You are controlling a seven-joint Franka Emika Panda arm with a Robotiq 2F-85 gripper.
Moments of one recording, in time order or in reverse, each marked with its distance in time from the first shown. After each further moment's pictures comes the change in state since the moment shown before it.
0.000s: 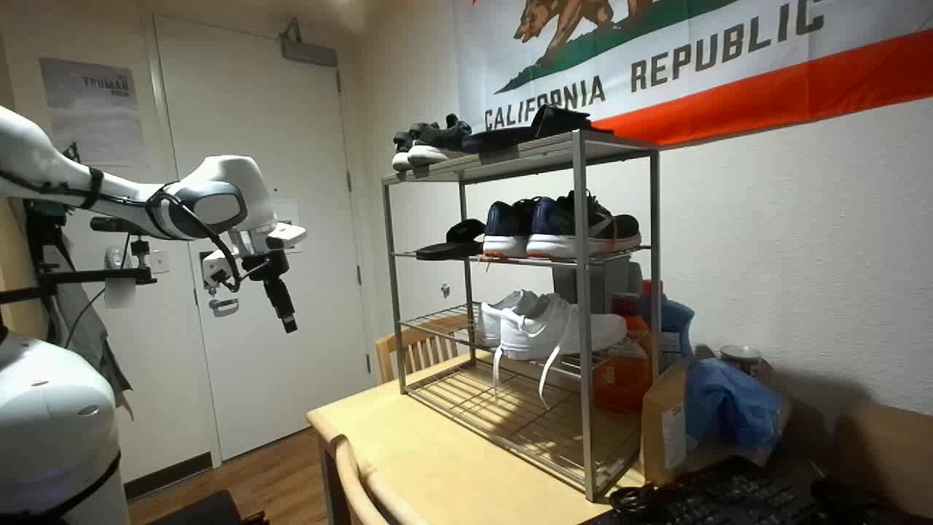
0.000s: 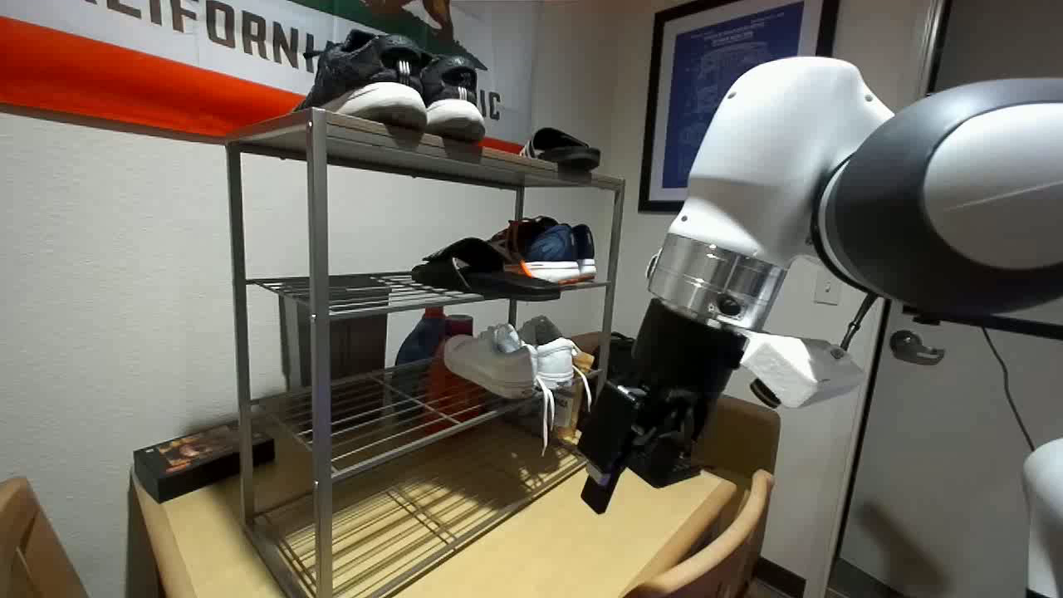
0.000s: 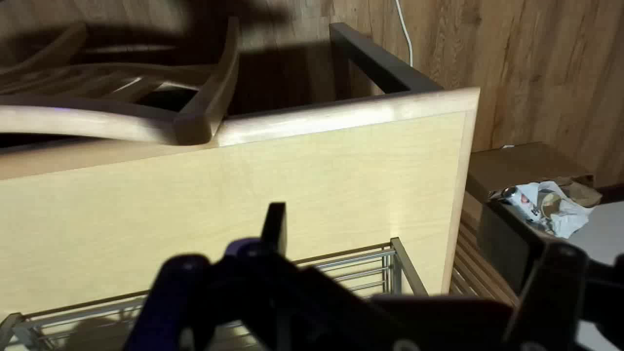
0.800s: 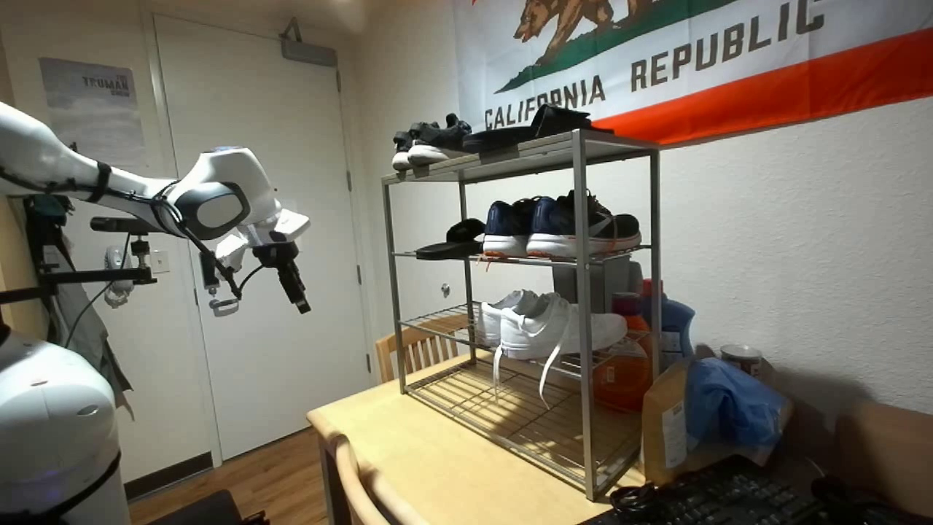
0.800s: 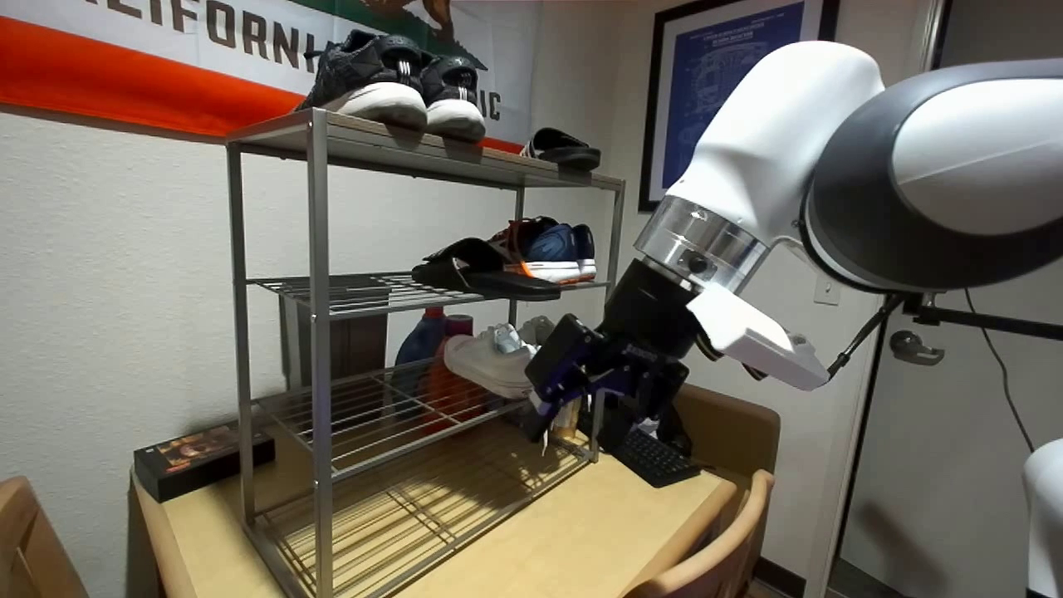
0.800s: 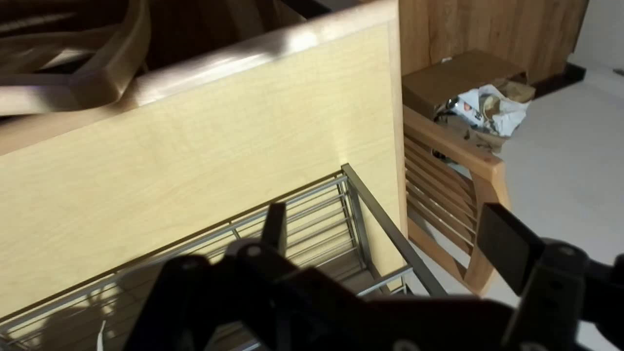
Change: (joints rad) arm -0.005 0.023 -0.003 0.010 0.109 0.221 0.096
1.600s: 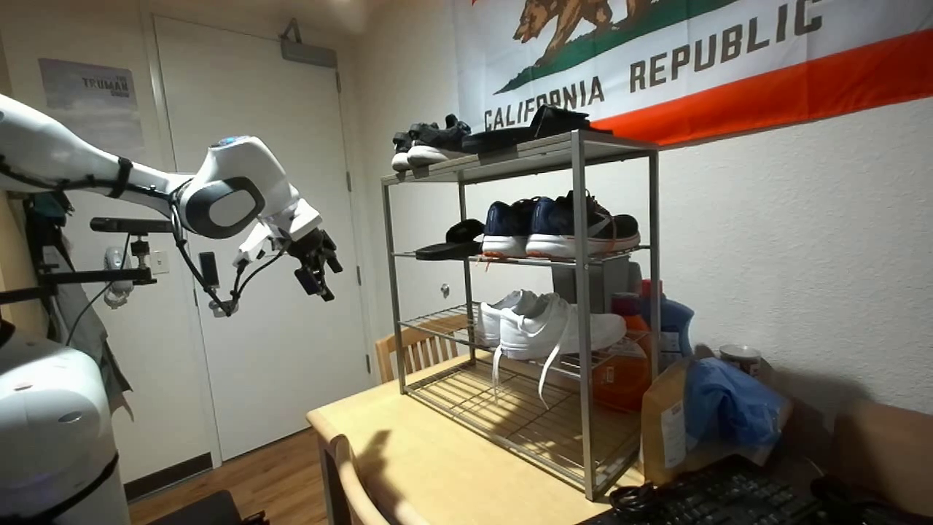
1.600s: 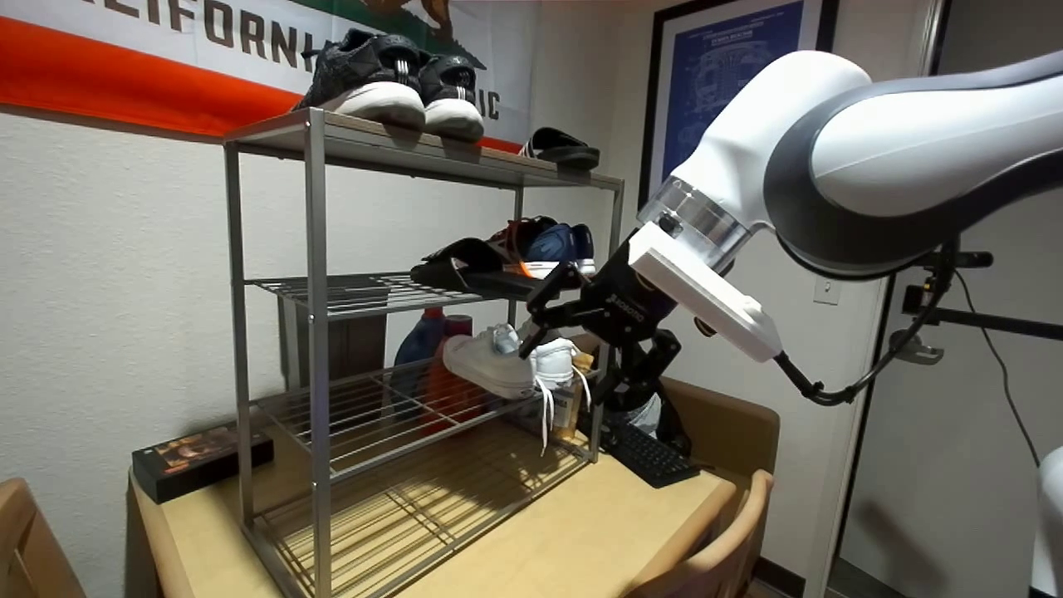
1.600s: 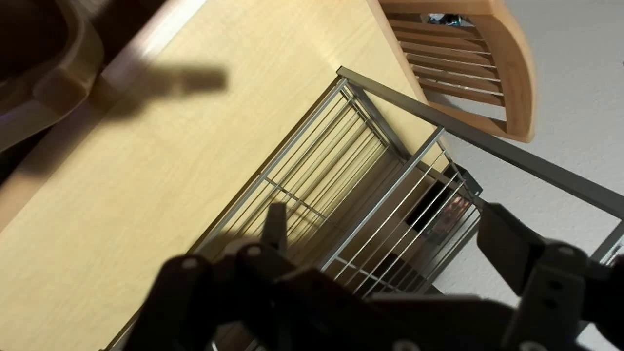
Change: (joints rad) arm -0.102 0.009 -0.039 0.006 0.006 0.133 0.310
